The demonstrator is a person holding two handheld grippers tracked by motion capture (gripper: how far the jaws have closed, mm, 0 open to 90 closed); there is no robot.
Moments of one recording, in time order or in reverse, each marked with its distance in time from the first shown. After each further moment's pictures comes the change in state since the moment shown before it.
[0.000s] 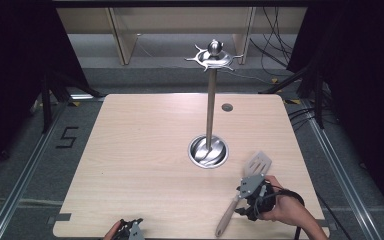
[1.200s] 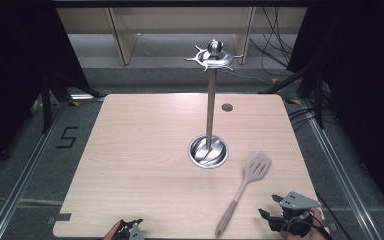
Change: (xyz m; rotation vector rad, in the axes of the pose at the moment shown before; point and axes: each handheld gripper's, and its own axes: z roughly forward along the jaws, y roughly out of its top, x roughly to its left) left arm -0.003 -0.001 -0.001 0.008 -0.020 0.002; right arm 0.051 -0.090 -0.030 -0.254 -0.327 0.581
